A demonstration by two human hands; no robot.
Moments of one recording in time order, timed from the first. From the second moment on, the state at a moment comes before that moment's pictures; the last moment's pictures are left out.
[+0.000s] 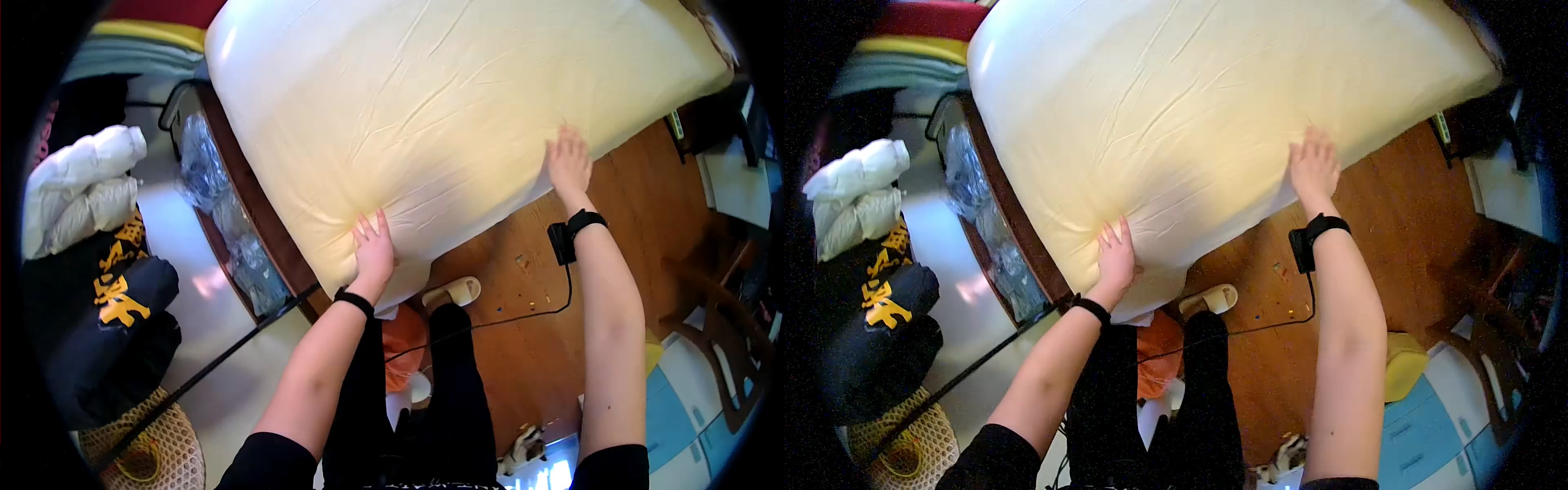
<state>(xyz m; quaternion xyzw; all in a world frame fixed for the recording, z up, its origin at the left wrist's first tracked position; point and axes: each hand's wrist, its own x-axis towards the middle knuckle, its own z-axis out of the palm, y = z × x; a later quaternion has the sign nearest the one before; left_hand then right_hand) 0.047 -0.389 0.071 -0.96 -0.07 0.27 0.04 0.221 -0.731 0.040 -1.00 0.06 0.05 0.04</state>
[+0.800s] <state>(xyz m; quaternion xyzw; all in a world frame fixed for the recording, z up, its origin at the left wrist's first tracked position) 0.101 -0.383 0.089 -0.88 -0.07 0.47 -0.04 0.267 -0.647 0.060 -0.96 -0.08 0.25 0.03</state>
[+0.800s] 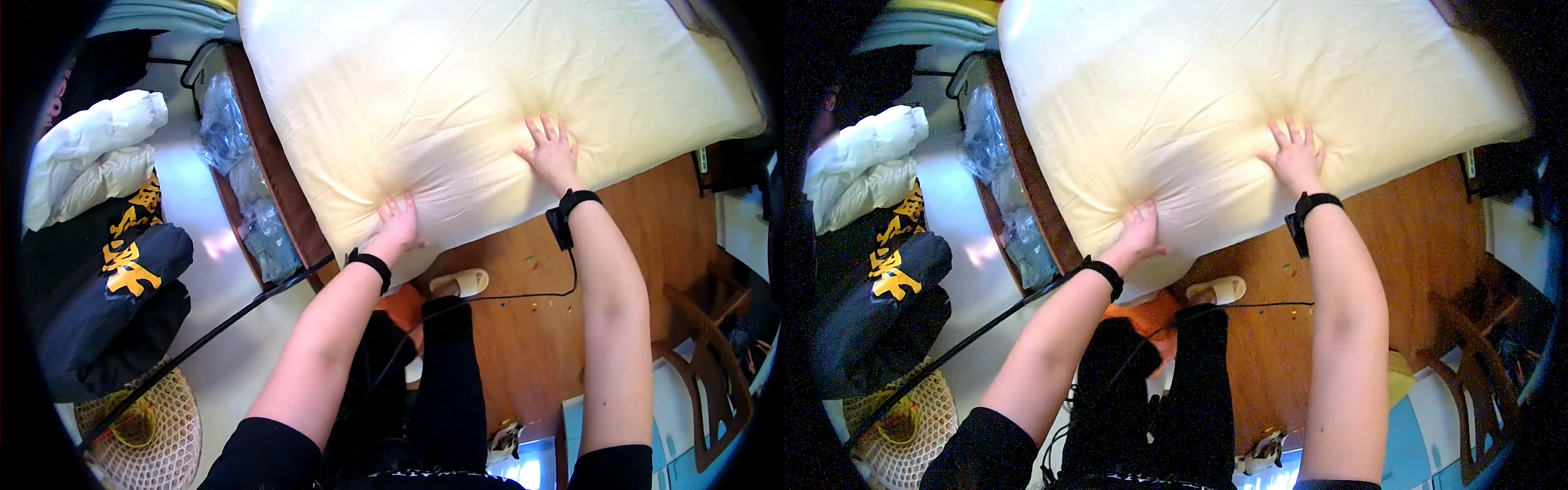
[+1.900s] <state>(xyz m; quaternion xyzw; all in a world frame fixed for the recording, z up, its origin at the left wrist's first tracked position) -0.021 -0.263 0.093 -0.88 -0.35 0.26 -0.19 0.268 -0.827 0.080 -0.97 0.22 0.05 -0.01</state>
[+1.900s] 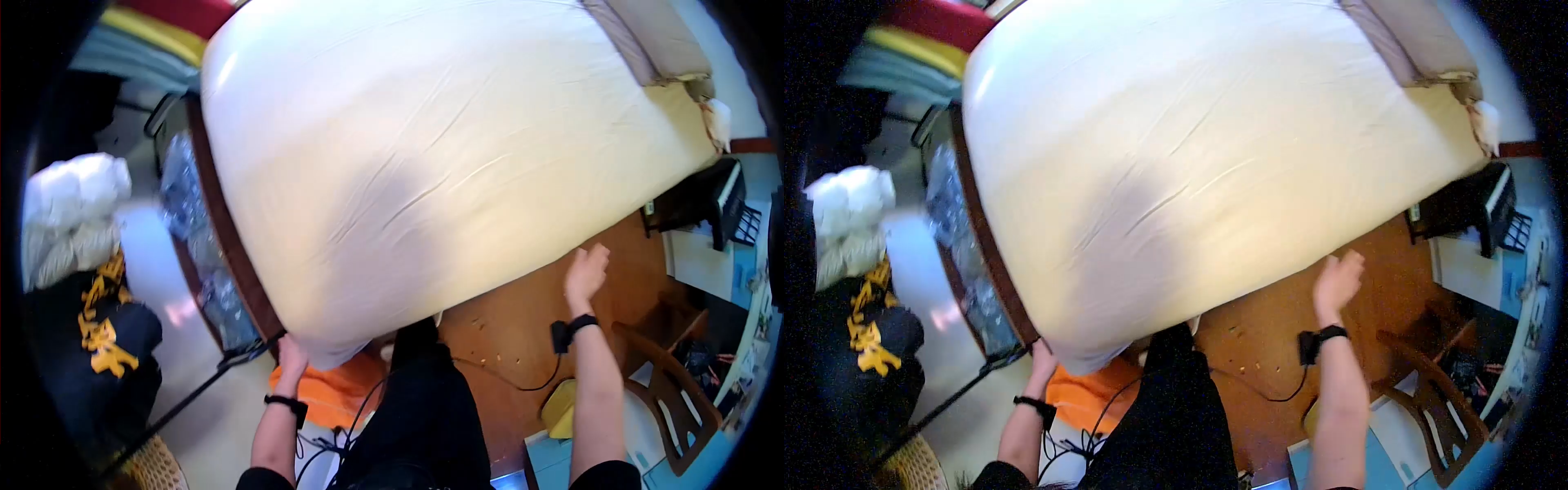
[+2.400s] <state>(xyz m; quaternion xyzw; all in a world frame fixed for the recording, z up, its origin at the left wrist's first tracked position) 0.124 -0.372 0.062 -0.91 -0.30 0.29 -0.03 0.389 -0.987 0.036 -0.99 0.11 -0.09 -0.04</state>
